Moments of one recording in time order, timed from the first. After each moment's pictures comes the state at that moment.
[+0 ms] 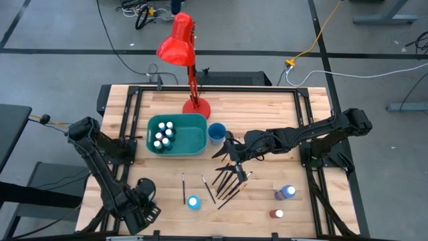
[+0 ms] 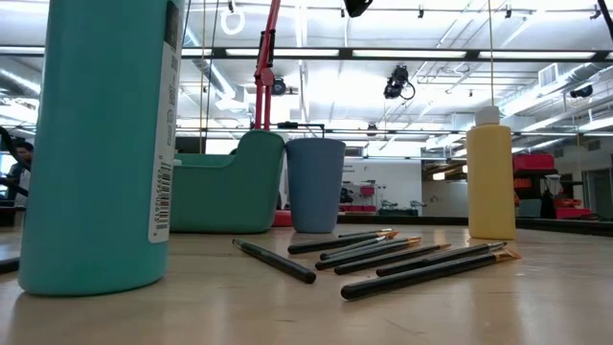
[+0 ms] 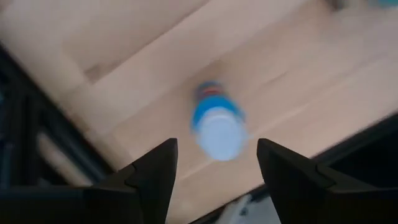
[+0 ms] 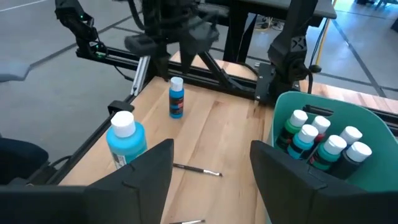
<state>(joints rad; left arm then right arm) -0.99 1.61 1.25 -1.14 -0.06 -1.97 0.22 1.50 1.13 0.01 -0.07 -0.11</state>
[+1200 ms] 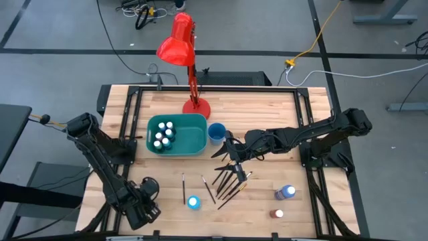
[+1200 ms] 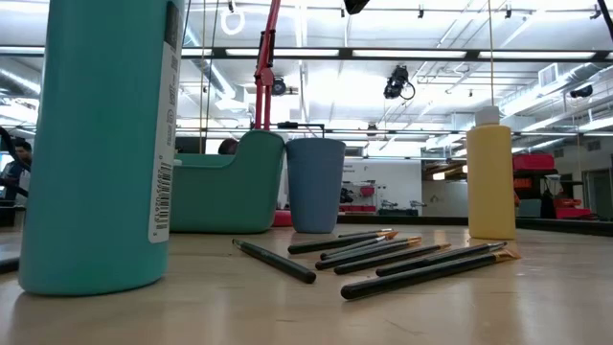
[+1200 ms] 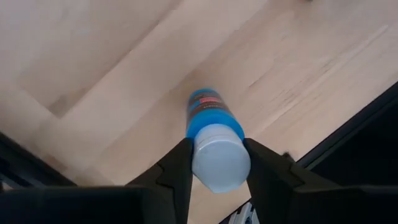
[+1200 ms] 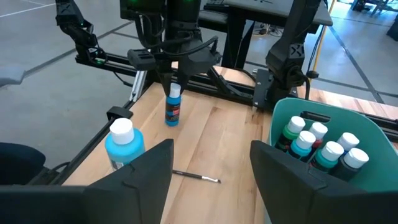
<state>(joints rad) -0.96 1.54 1.12 -0.96 -0.10 -1.80 0.22 1.50 1.13 0.03 -0.07 -0.11</state>
